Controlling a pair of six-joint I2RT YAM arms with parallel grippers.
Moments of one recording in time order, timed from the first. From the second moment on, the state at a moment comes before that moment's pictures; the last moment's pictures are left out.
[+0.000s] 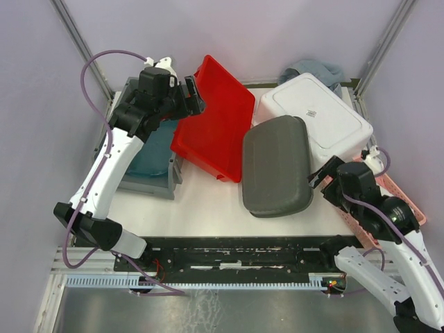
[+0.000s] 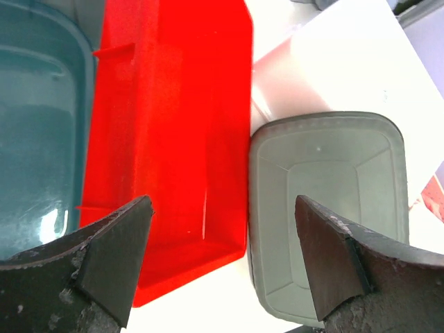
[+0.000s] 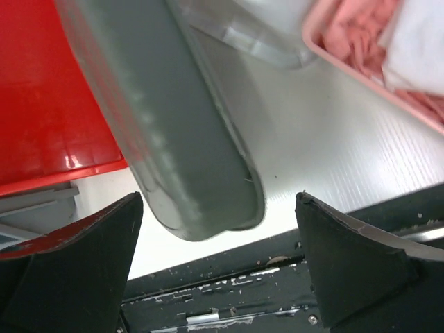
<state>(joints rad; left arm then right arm) -0.43 1.48 1.76 -0.79 -0.03 -0.47 0.49 0.64 1.01 -1.15 0.37 1.03</state>
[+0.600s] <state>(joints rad) -0.41 1.48 1.75 -0.87 -0.18 -0.47 0.42 1.48 1.65 -1.00 0.19 0.48</state>
